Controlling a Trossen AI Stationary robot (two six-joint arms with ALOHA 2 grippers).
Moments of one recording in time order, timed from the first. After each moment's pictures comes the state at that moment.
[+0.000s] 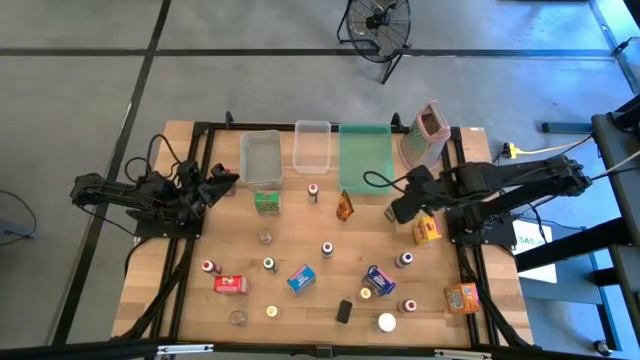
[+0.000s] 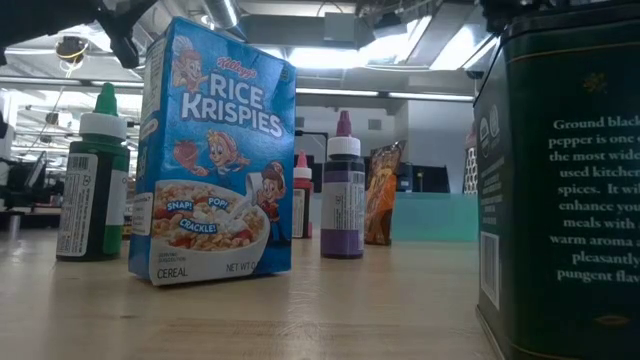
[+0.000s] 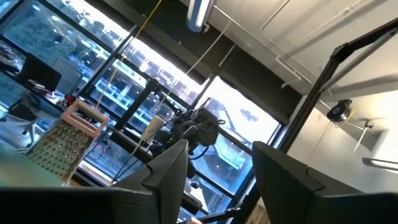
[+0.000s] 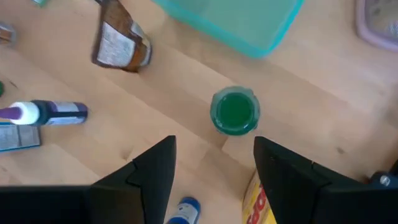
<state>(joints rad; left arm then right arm) -0.13 0.19 0.11 0.58 -0.27 -0.56 0.18 1.15 1.10 -1.22 0.24 1.20</state>
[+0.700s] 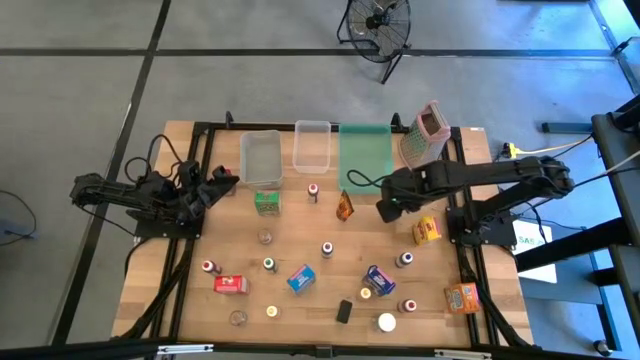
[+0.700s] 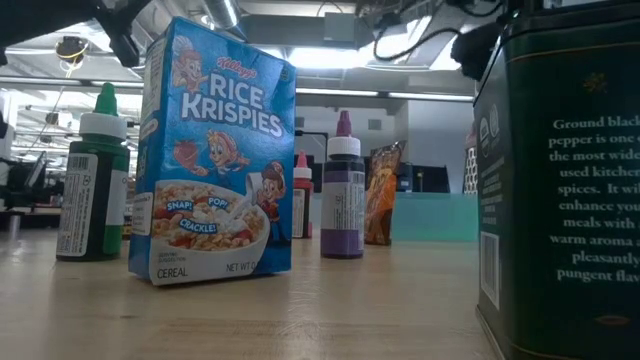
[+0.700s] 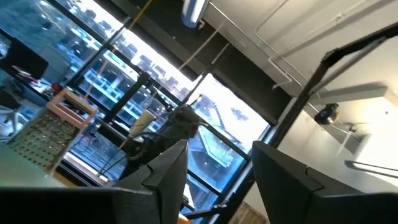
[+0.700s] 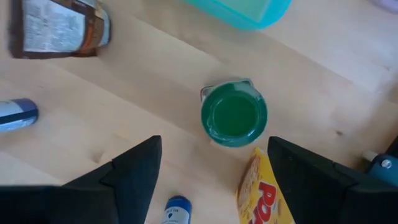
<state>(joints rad) -0.13 0.19 0.11 0.58 -0.23 -0.63 0.05 1.34 1.10 -1.19 0.11 1.14</state>
